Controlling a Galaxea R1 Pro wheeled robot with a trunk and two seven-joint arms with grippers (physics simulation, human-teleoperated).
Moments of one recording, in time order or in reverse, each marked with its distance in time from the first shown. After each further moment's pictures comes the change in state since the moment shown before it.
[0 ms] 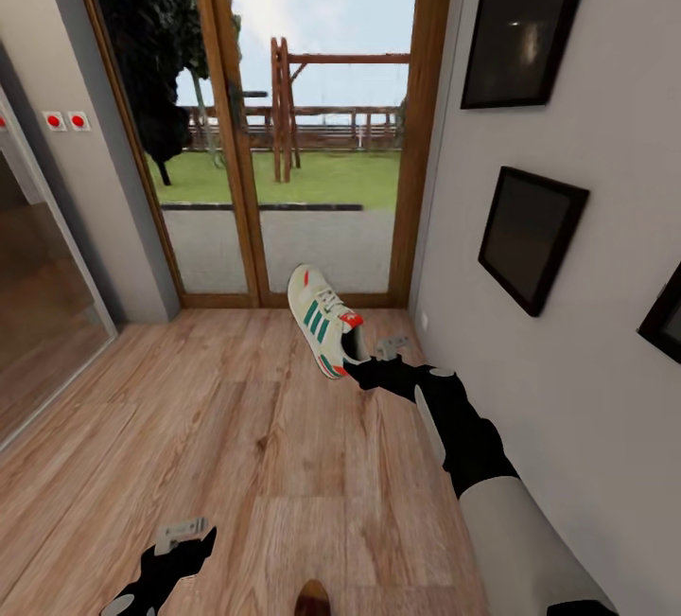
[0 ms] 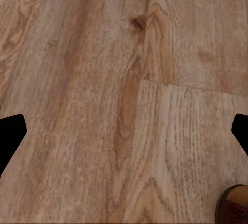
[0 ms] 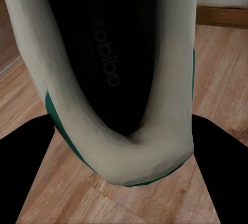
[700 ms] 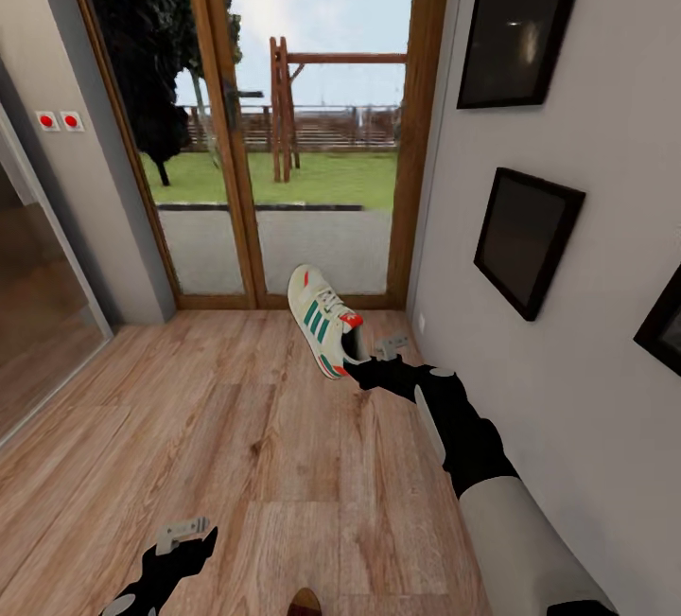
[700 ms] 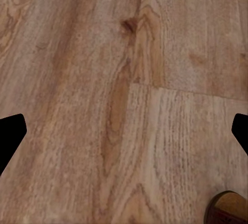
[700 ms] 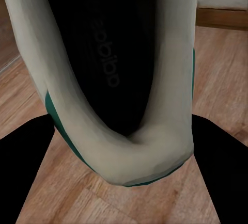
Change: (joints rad) left arm 0.000 -0.003 -0.001 0.000 -0.002 0.000 -0.001; right arm 0.000 0.000 -0.001 -0.001 0.000 0.000 0.001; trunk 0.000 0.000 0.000
